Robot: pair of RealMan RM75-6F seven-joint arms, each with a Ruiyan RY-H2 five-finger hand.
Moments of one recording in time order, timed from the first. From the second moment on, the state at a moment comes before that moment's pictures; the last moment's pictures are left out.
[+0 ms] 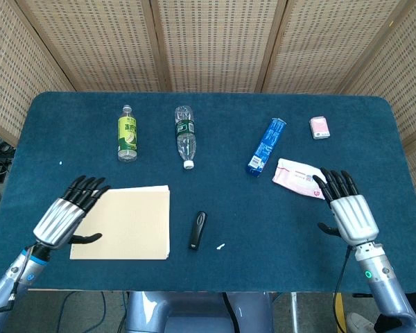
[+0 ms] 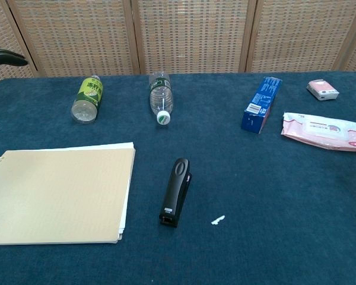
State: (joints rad) left arm -0.39 -1.19 -0.04 -1.57 1.78 1.27 0.04; right arm 0.41 -1.17 -0.06 -1.64 -1.39 1.46 -0.21
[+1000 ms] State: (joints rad) left arm -1.02 -1.69 0.11 -0.67 2.29 1.31 -0.22; right arm 0.26 -1.19 0.05 -1.59 -1.36 1.49 -0.16
